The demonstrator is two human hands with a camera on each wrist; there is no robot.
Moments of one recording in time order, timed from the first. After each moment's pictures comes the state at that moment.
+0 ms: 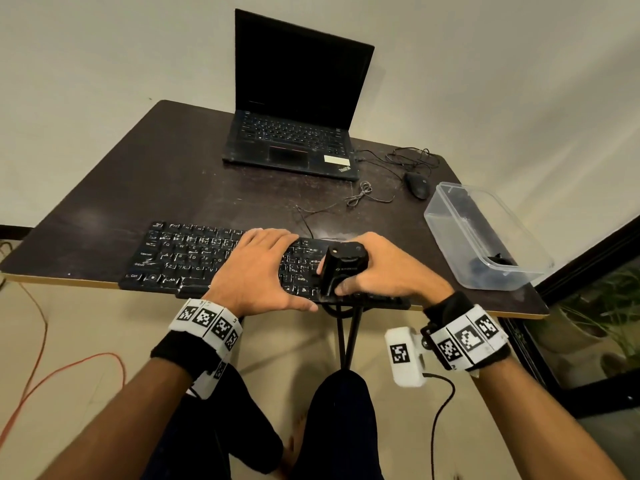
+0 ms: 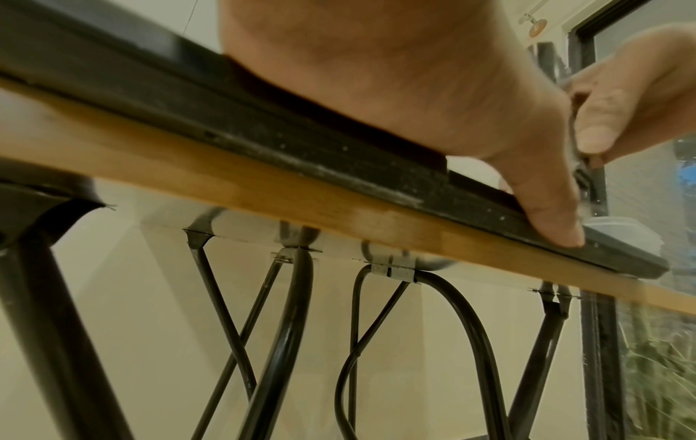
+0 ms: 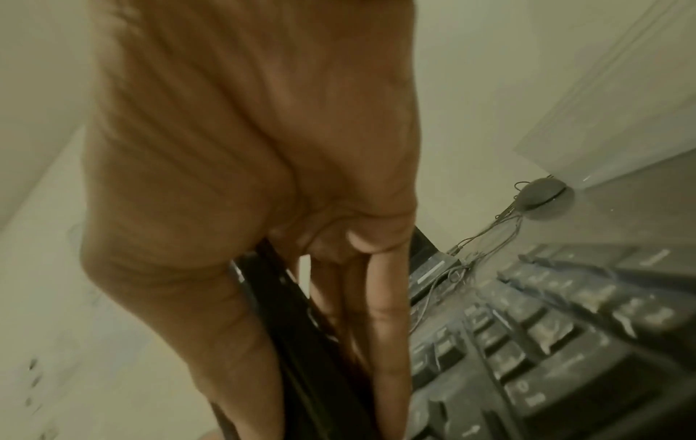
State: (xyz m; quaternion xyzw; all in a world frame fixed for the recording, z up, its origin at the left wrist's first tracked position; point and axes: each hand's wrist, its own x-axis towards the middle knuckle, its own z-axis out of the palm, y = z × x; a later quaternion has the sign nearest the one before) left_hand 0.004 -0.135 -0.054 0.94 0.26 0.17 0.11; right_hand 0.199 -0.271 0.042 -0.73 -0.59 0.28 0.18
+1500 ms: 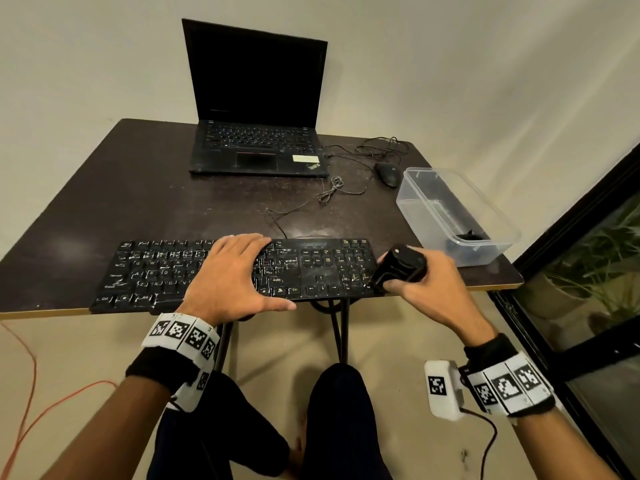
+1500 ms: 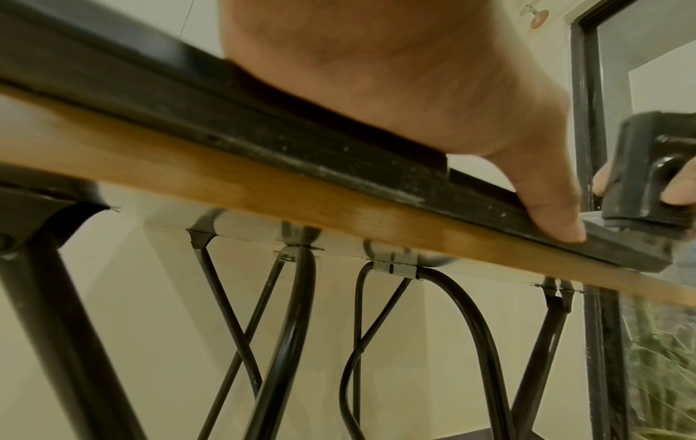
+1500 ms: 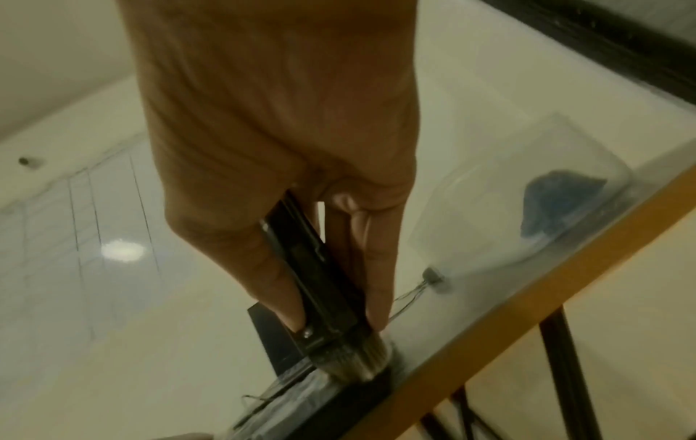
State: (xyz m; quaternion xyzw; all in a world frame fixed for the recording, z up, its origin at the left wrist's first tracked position) left_hand 0.003 -0.134 -0.053 0.95 0.26 0.17 0.10; right_hand 0.244 -0.377 0.015 -0.82 -0.43 0.11 0.36
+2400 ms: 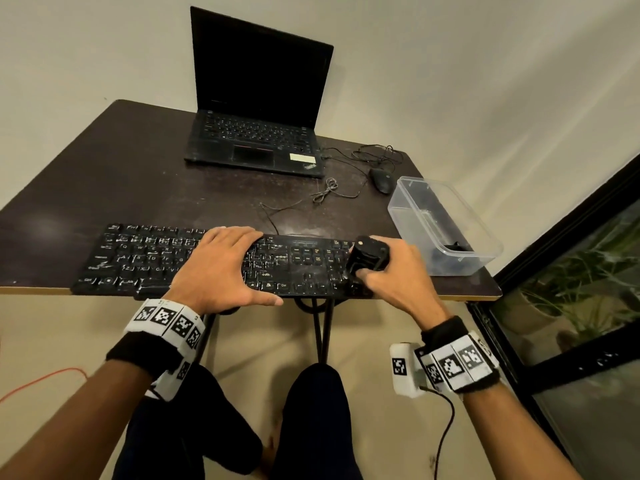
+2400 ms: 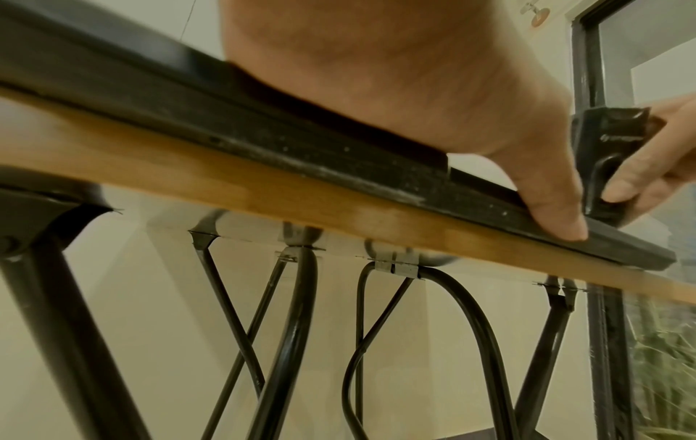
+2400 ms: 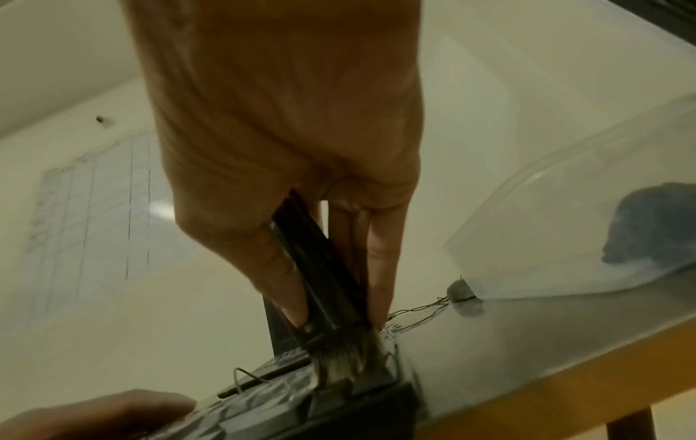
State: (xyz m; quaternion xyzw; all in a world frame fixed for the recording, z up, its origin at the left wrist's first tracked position) left_hand 0.002 -0.134 -0.054 0.94 0.26 0.17 0.11; right_hand 0.231 -0.342 0.027 -0.83 -0.49 0.07 0.27
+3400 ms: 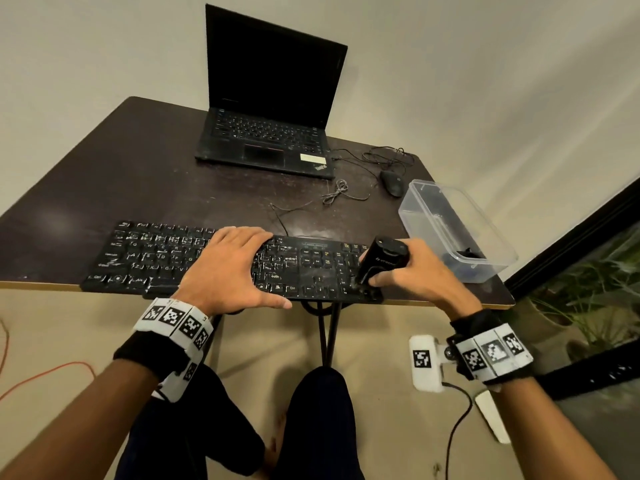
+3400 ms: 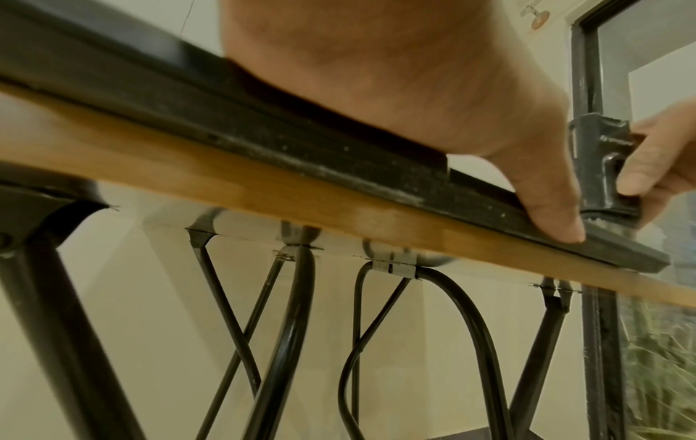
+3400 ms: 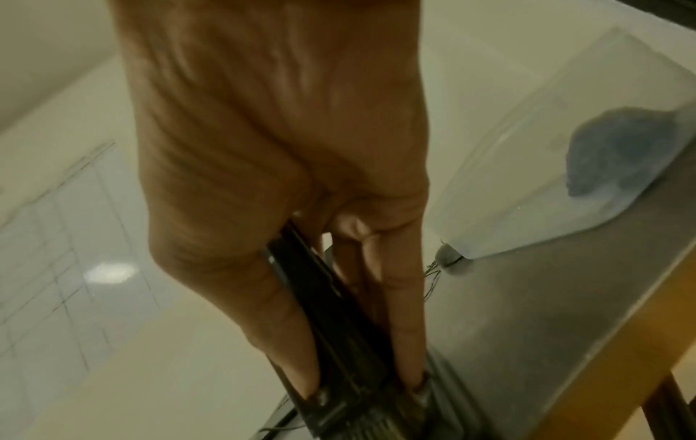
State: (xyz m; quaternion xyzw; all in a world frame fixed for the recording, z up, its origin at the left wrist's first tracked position) left_hand 0.002 -0.134 -0.053 0.95 0.25 0.17 0.11; right_hand 0.268 -0.332 0.030 -0.82 -0.46 0.22 0.27
